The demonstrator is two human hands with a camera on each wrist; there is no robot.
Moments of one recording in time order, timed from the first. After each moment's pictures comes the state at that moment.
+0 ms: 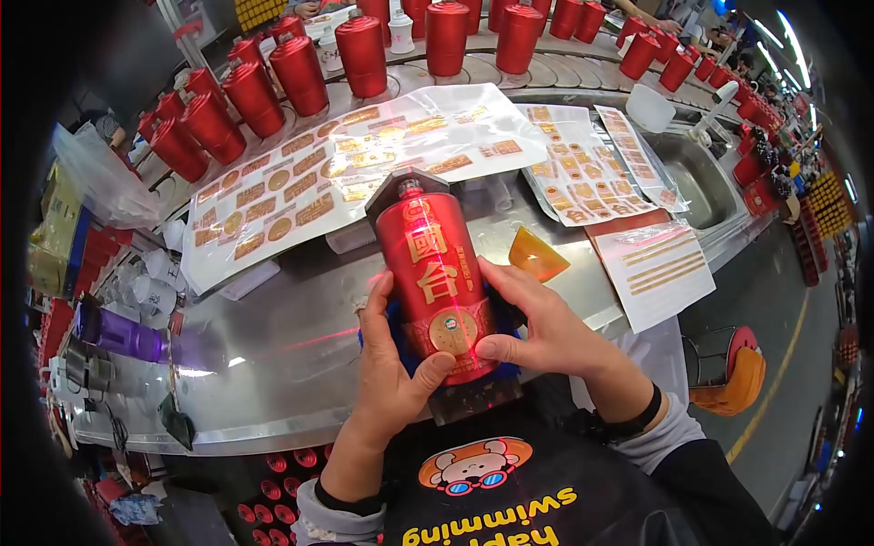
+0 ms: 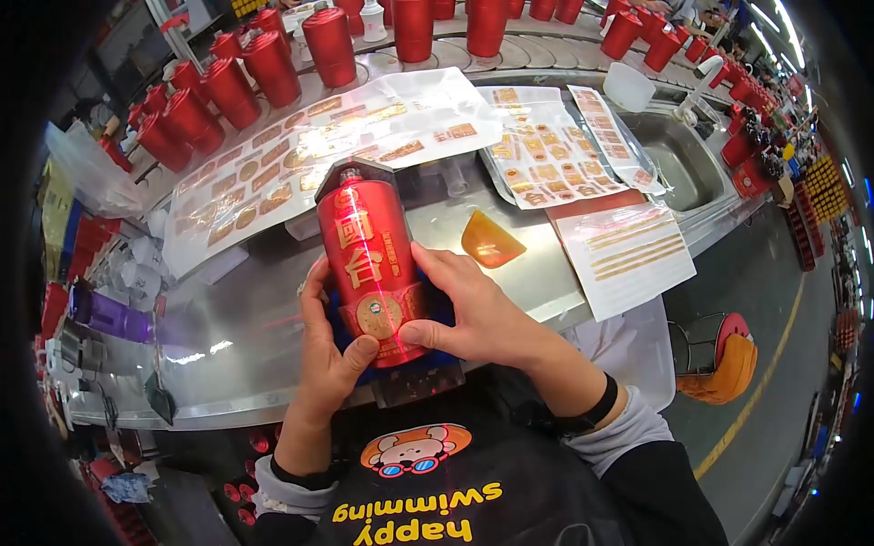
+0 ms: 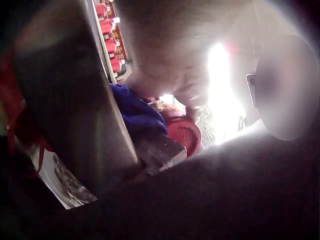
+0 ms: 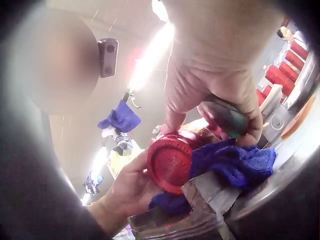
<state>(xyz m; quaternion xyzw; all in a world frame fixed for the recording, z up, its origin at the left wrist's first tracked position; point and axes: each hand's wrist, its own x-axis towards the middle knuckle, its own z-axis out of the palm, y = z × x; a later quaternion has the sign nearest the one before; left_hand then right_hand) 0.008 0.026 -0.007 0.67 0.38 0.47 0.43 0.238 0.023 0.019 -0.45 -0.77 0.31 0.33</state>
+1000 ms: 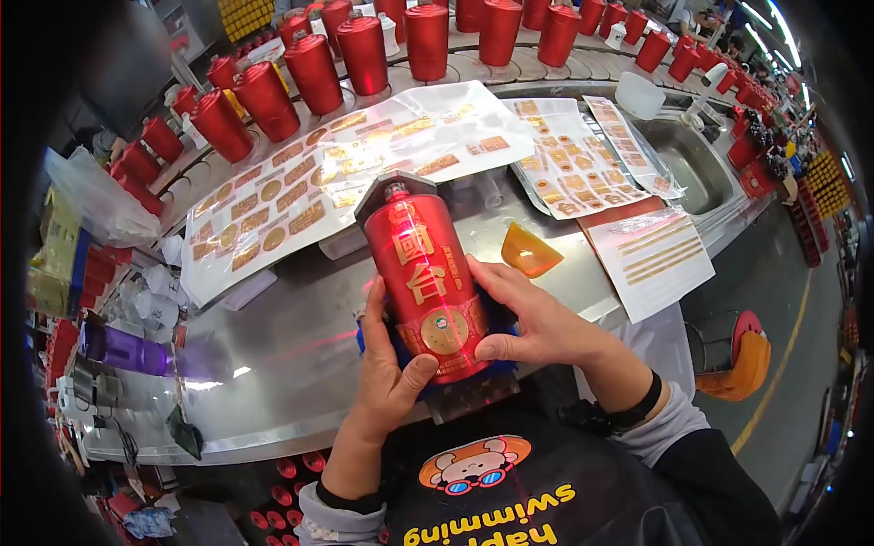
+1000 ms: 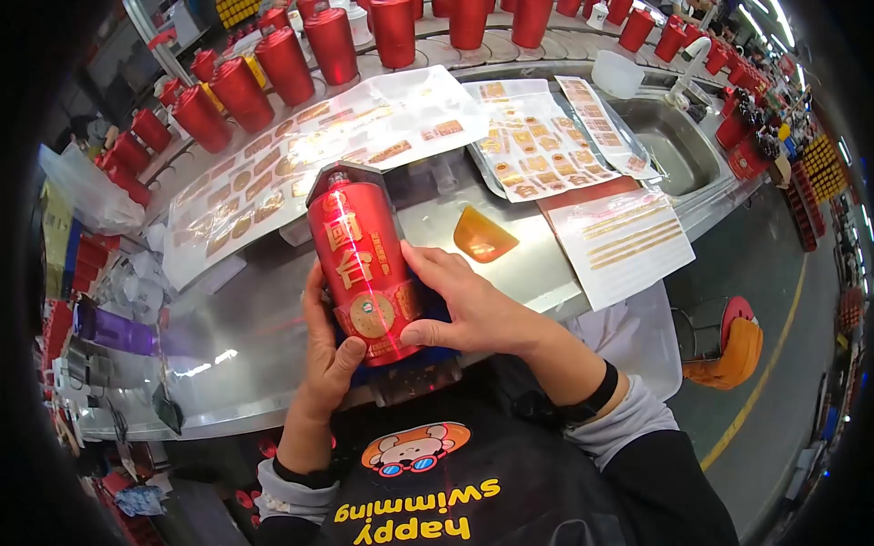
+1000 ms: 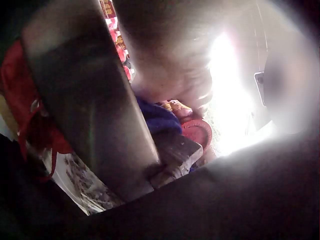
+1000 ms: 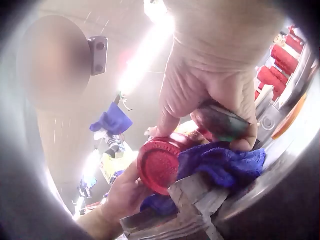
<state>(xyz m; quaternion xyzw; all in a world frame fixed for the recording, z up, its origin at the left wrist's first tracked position) 0.006 0.029 -0.019 0.66 0.31 0.46 0.51 0.244 0.027 0.012 -0.41 -0.78 0.36 0.32</state>
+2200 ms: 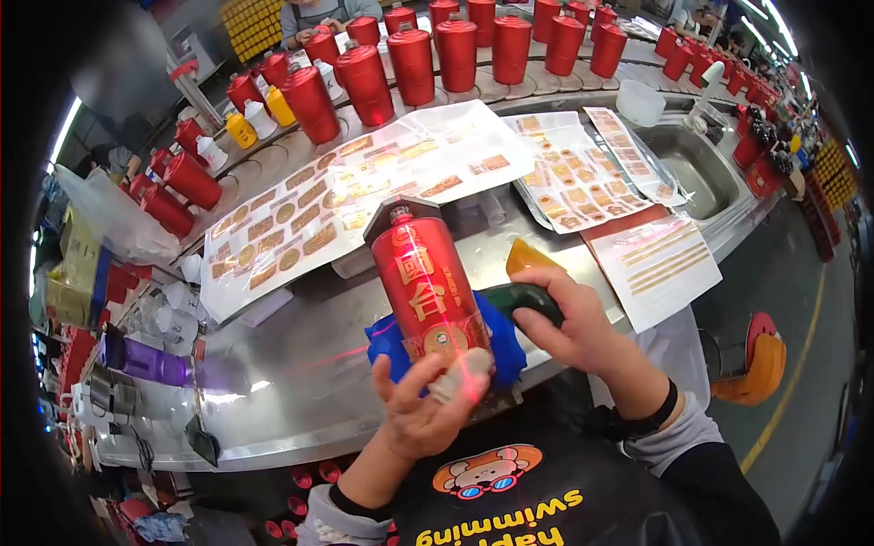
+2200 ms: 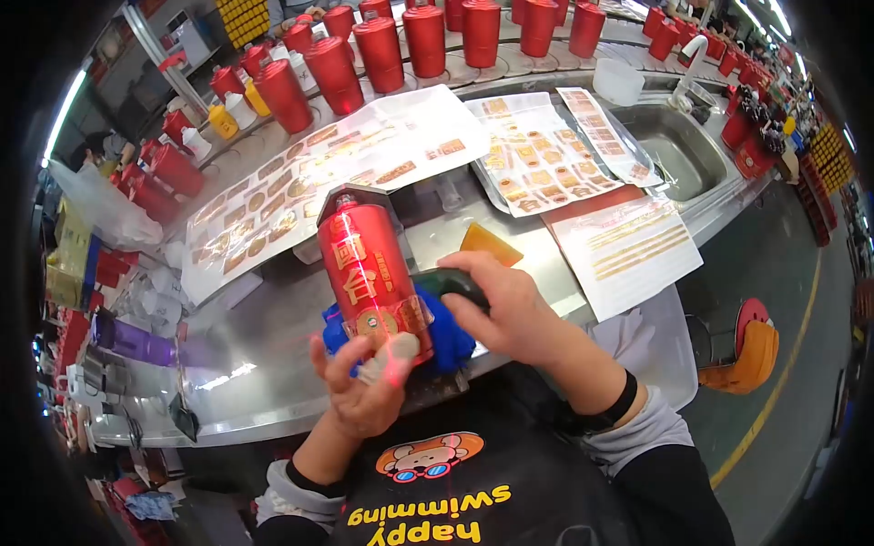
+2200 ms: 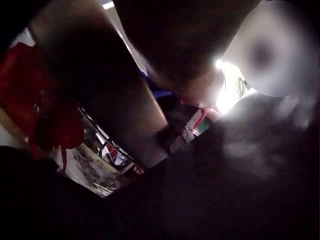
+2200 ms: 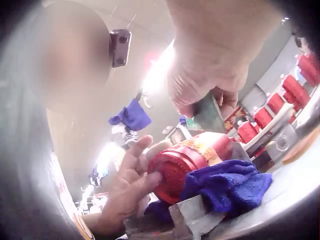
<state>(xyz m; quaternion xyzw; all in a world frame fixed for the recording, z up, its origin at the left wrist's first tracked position) 0.015 0.002 -0.016 0.85 0.29 0.44 -0.07 0.259 0.006 0.041 -0.51 -0.69 0.32 0.41</state>
